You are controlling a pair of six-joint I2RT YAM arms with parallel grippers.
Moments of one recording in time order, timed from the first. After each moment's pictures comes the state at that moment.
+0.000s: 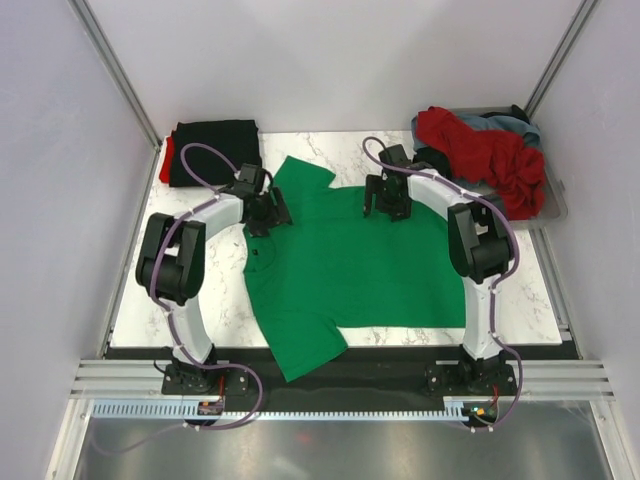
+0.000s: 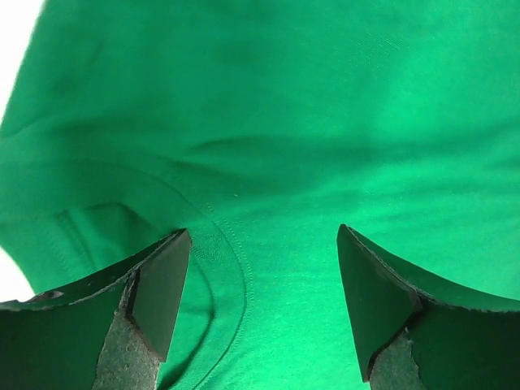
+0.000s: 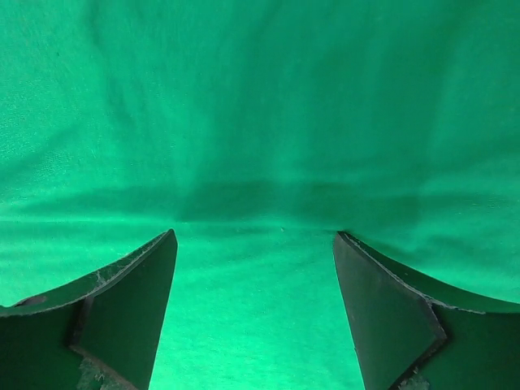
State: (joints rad) left arm -0.28 1.89 1.23 -0.37 0.09 -0.60; right arm 0.33 2.12 1.59 -0.59 -0.01 0.44
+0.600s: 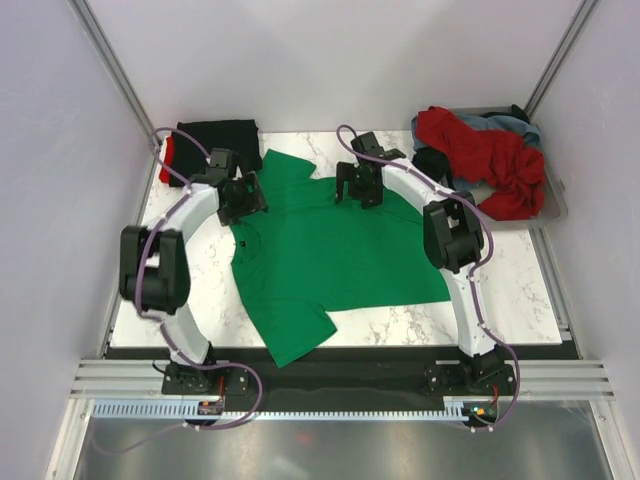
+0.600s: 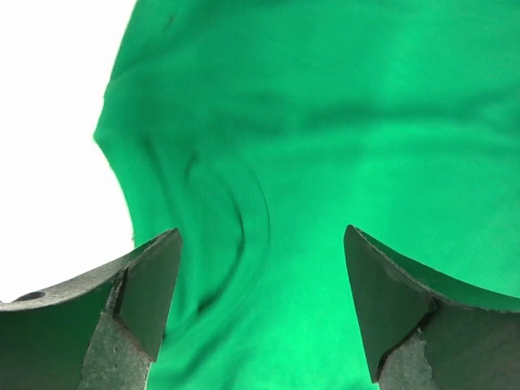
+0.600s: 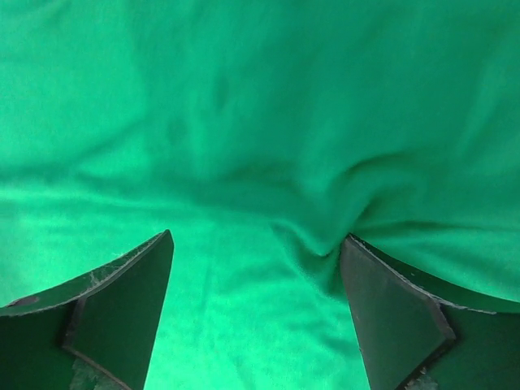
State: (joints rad) left arm -0.14 1.82 1.33 -0.54 0.04 -0.47; right arm 0.42 2.37 2.02 -0.69 -0.09 0.48
